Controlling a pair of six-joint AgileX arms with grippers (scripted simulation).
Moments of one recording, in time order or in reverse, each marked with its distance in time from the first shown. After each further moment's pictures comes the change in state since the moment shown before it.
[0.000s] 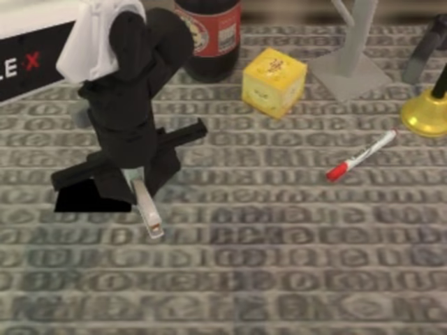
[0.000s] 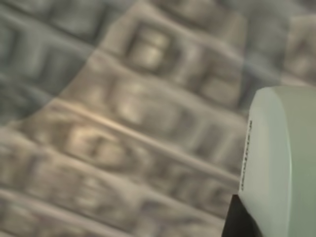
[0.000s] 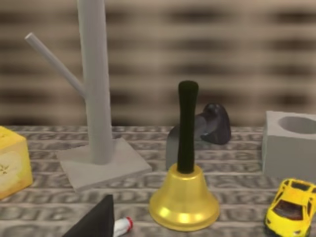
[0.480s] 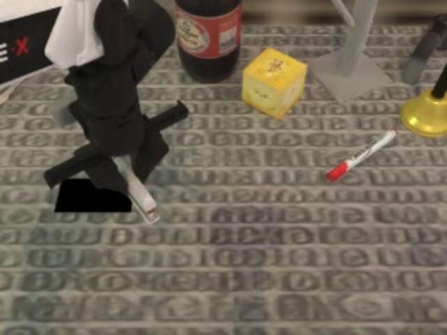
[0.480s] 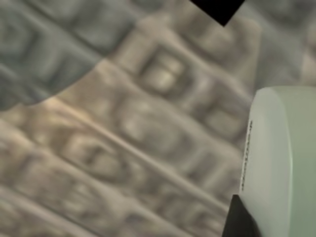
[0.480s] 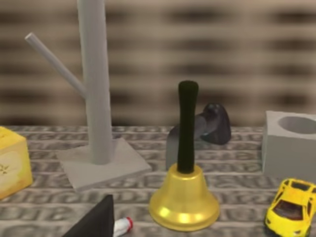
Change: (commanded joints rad) left arm 0.061 0.037 0.040 -0.013 0.013 -0.115; right arm 0.000 0.000 0.000 0.000 0.000 0.000
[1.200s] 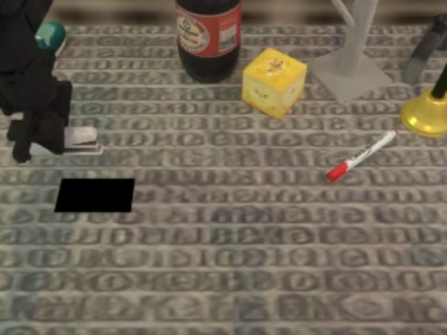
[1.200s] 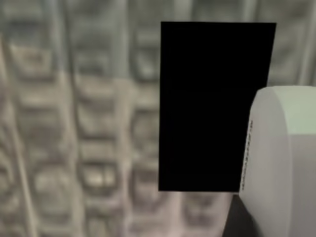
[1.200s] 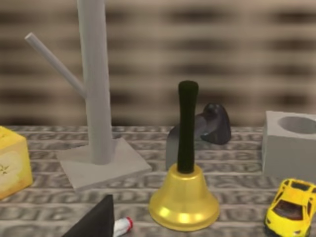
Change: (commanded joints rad) left arm 0.334 0.105 0.154 -0.035 0.065 -0.622; right arm 0.000 0.000 0.000 0.000 0.000 0.000
